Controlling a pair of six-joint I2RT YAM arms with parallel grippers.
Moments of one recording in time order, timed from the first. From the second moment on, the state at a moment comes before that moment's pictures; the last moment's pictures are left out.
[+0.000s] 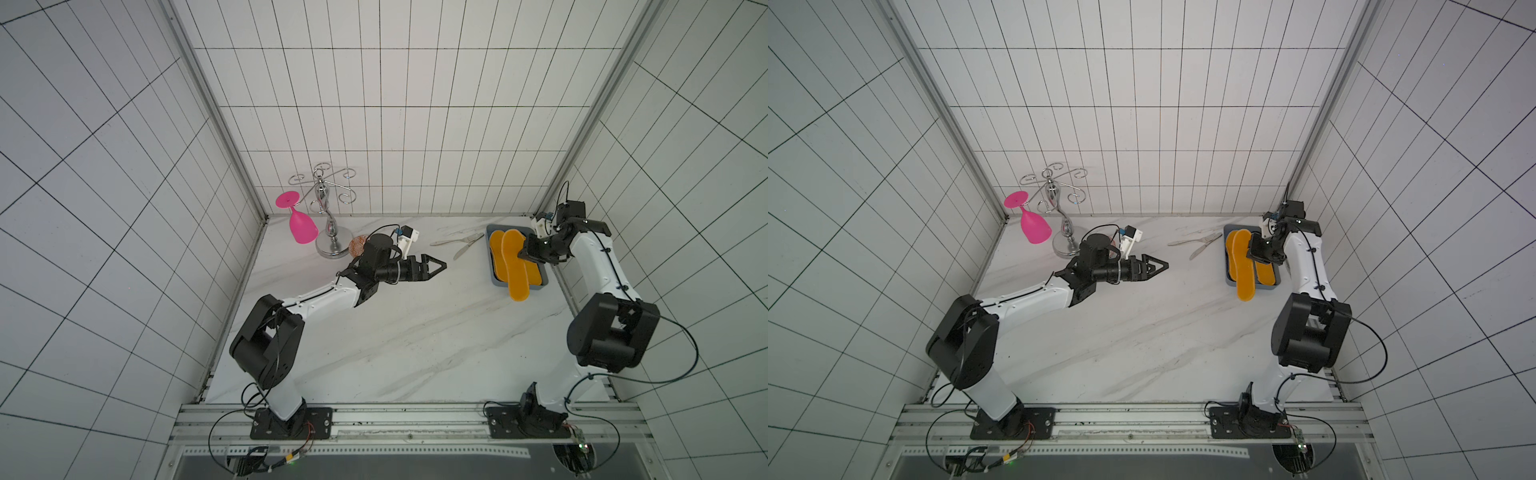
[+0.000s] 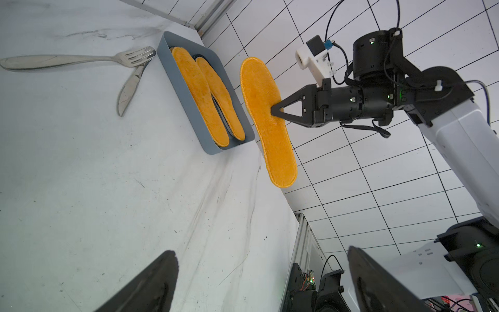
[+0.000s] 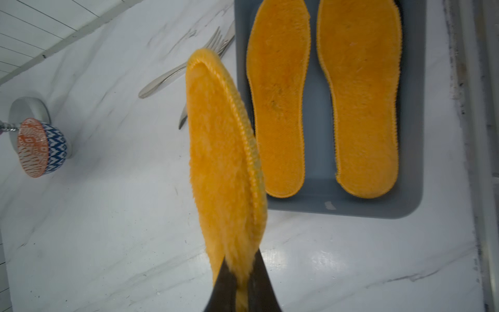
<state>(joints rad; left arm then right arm) -0.63 1.69 1.13 0.26 0.66 -0.76 -0.15 1.79 1.66 -1.03 -0.32 -0.01</state>
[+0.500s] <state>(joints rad) -0.61 1.65 1.11 0.21 0.67 -0.71 -0.26 2.28 2.09 -0.97 -0.27 -0.20</state>
